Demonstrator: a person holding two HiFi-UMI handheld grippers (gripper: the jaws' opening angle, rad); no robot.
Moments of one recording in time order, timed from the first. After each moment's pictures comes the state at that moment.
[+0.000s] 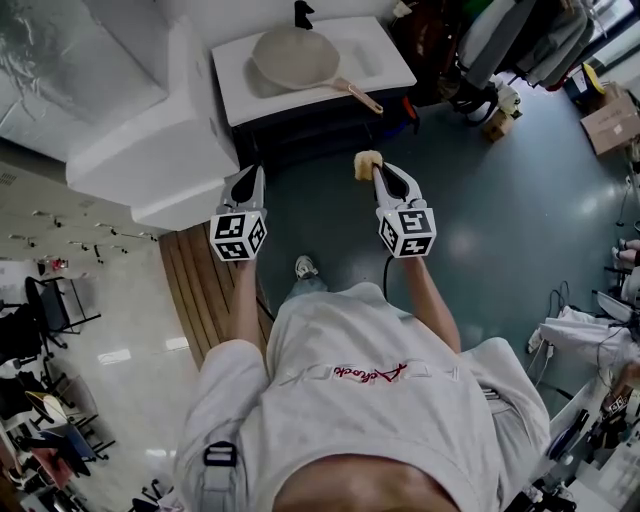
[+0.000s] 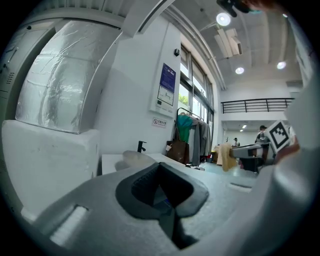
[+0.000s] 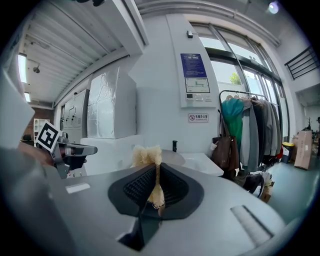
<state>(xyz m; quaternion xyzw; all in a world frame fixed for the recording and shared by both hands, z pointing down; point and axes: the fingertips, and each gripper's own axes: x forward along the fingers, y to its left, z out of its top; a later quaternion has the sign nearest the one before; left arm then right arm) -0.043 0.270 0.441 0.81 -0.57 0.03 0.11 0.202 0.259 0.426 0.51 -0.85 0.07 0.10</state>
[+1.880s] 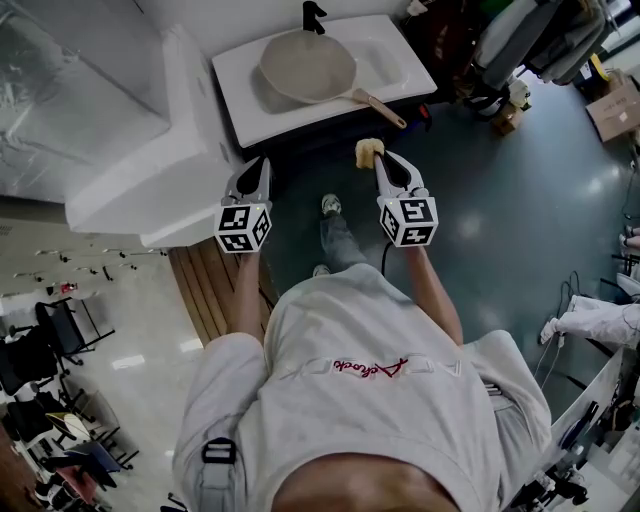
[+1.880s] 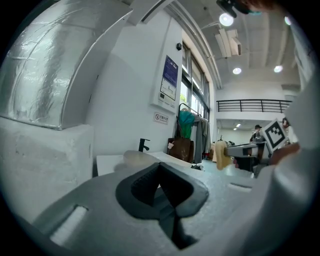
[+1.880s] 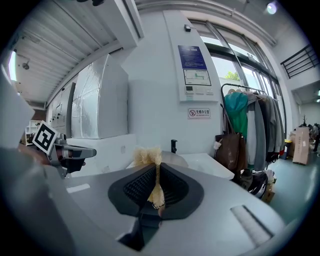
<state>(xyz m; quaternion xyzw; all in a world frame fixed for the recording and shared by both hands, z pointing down) -0.095 0.145 0.465 0.83 -0.54 0.05 0.11 0.137 0.141 0.449 0.53 -0.84 0.08 0.09</state>
